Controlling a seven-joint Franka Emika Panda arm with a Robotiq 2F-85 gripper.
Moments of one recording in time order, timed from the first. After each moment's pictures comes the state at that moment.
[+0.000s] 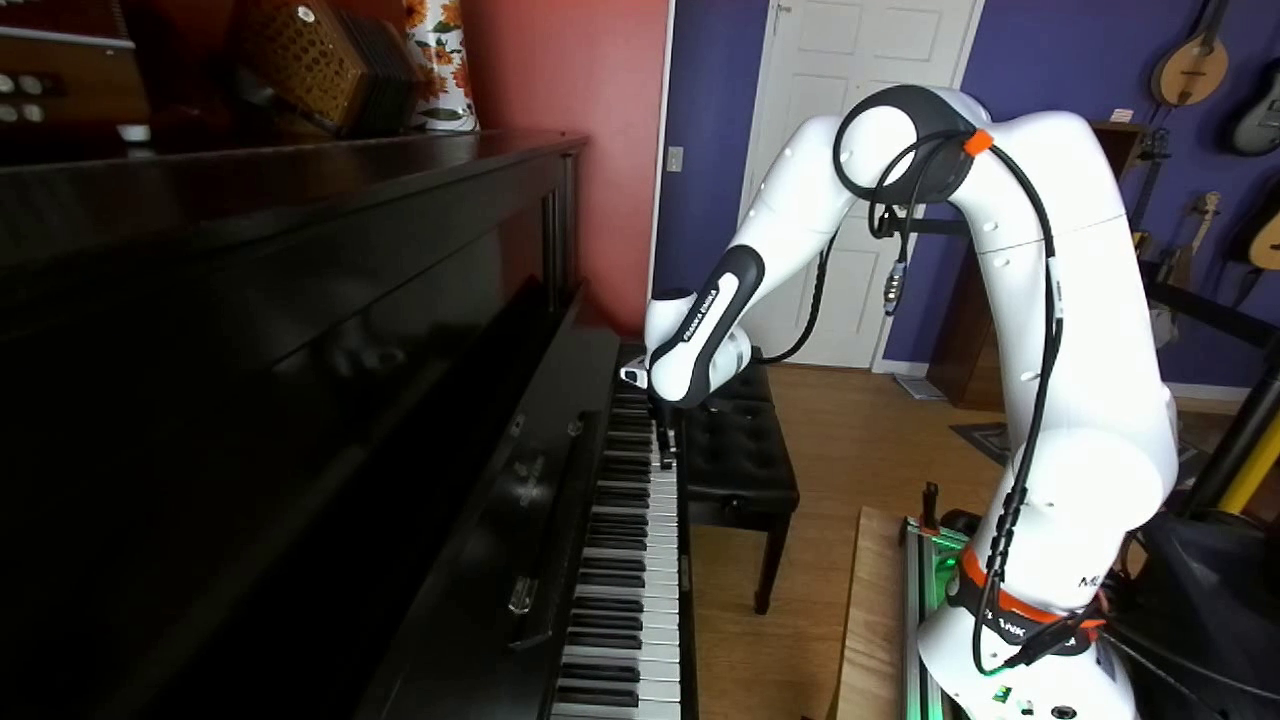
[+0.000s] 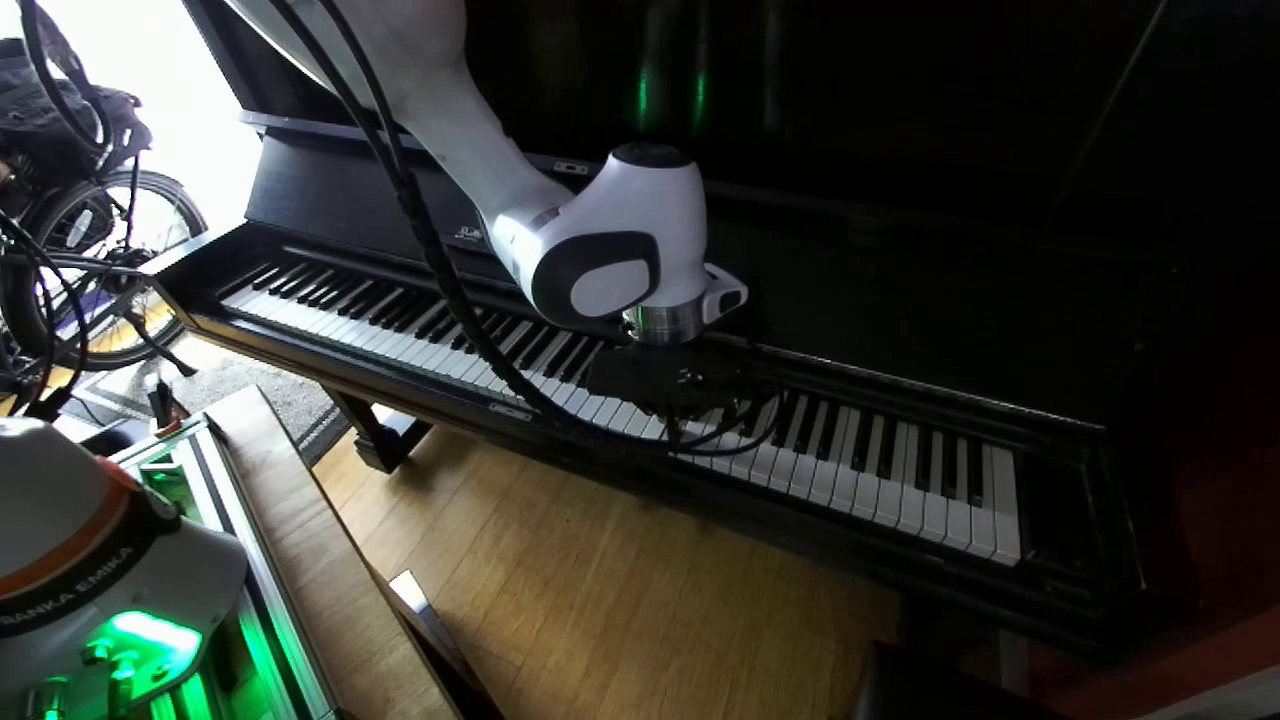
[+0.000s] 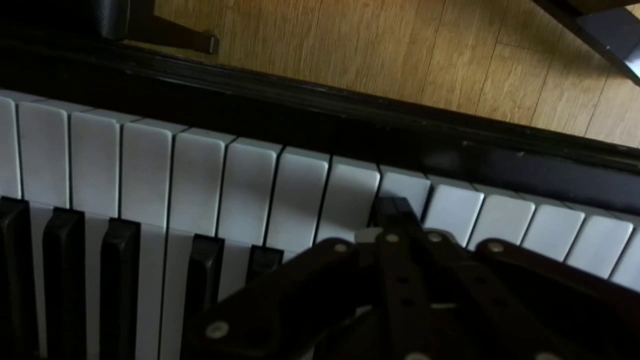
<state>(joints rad) -0.31 0.49 -0.06 -2.22 -0.14 2.73 -0.84</state>
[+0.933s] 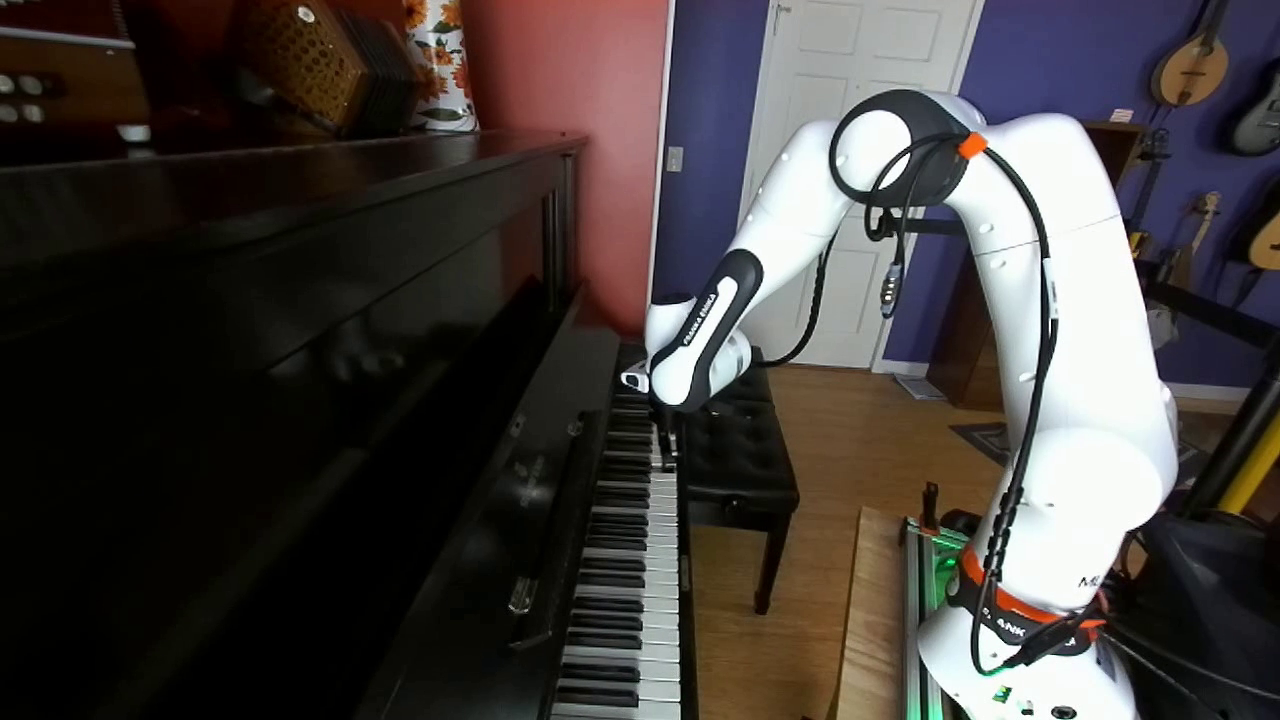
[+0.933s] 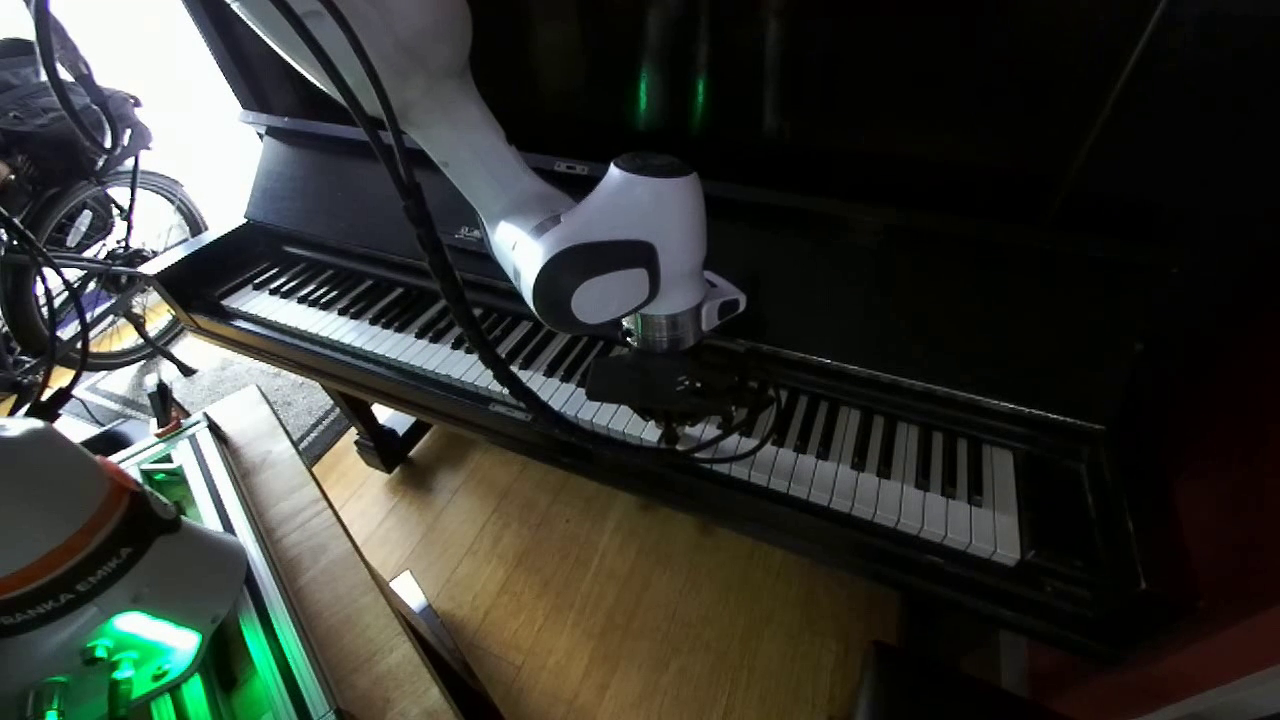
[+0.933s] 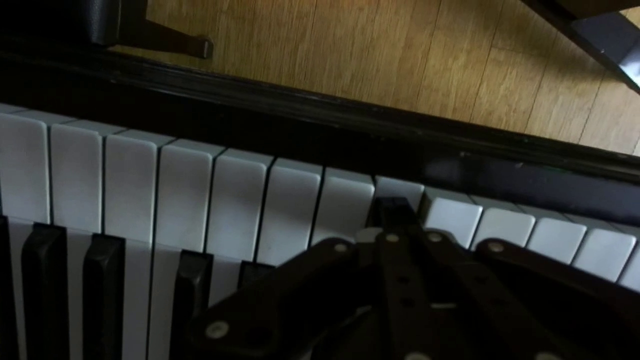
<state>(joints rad) -0.31 0.51 -0.05 -2.22 -0.14 2.73 -0.84</state>
